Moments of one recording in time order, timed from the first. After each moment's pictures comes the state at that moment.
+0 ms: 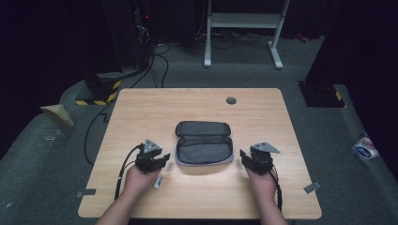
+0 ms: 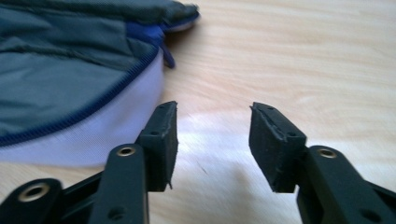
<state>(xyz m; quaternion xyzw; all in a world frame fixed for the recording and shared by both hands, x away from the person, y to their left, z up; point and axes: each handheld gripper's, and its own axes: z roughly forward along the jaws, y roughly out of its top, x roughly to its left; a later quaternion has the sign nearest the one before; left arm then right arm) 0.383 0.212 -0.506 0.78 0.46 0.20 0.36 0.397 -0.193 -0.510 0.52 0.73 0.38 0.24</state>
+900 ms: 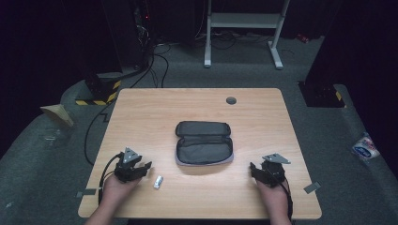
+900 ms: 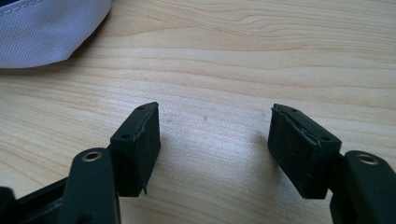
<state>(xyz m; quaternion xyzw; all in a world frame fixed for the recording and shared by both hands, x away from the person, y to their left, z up) 0.349 0.271 -0.515 0.78 0.47 0.22 0.34 0.366 -0.226 -0.523 0.54 0.74 0.32 0.24</state>
